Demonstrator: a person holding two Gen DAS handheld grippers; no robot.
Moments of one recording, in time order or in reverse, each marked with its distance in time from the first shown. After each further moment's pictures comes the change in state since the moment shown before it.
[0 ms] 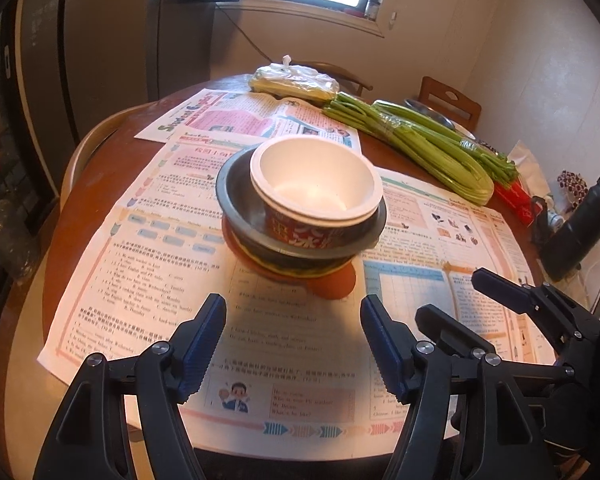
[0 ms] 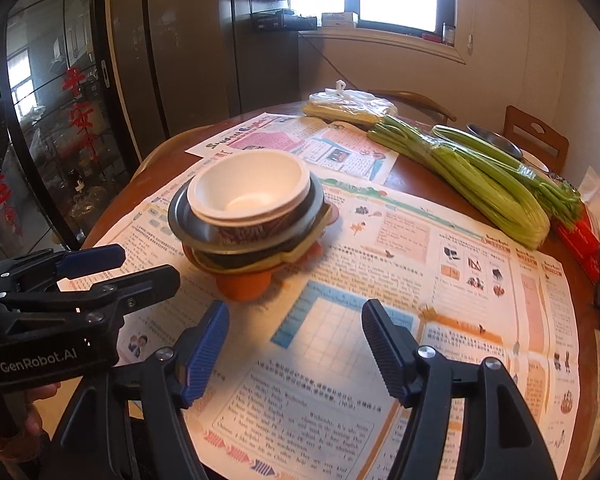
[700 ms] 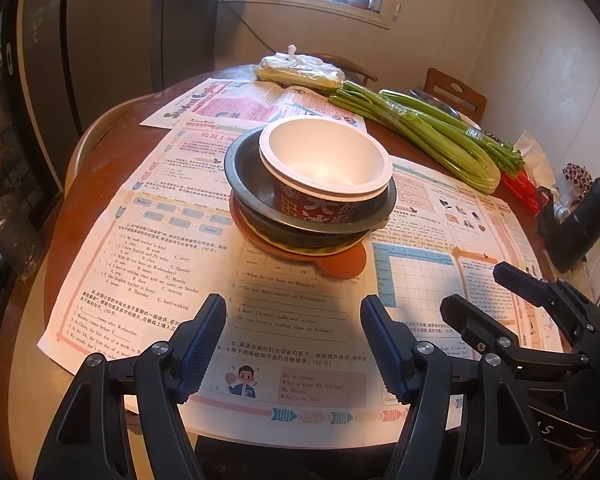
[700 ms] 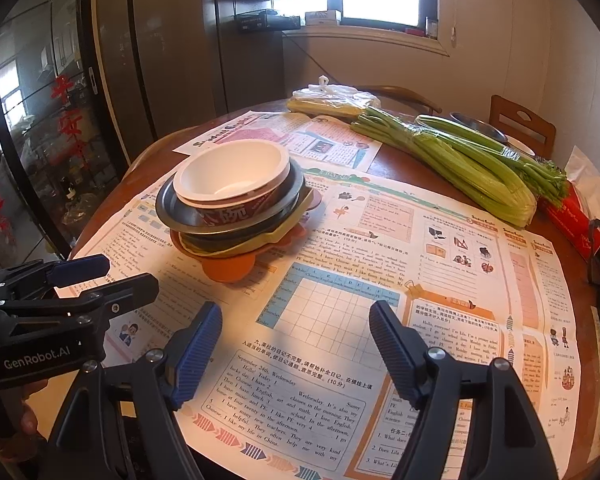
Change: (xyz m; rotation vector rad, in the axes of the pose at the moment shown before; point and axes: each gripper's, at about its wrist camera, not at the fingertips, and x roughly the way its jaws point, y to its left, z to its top) left arm 0.004 0.007 -0.009 -0.001 0.026 0.007; right arm -0.005 -0.008 -0.012 0.040 0.001 -0.021
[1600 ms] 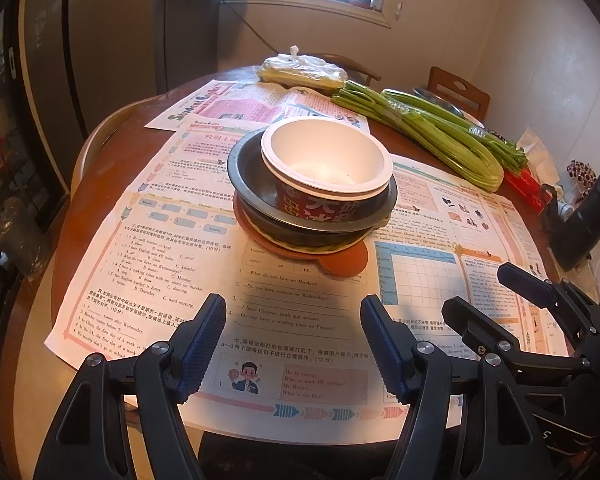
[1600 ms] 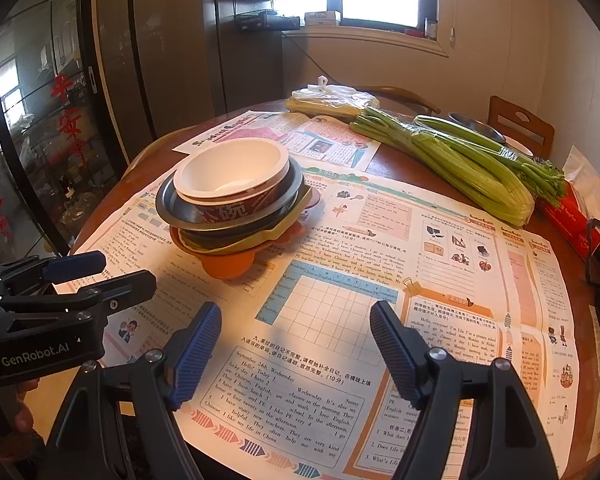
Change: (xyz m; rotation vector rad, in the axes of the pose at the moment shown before) left arm -0.005 -0.002 -0.001 0.009 -0.003 0.030; right arm -0.004 0.001 -0.003 -0.004 -0.002 -0.009
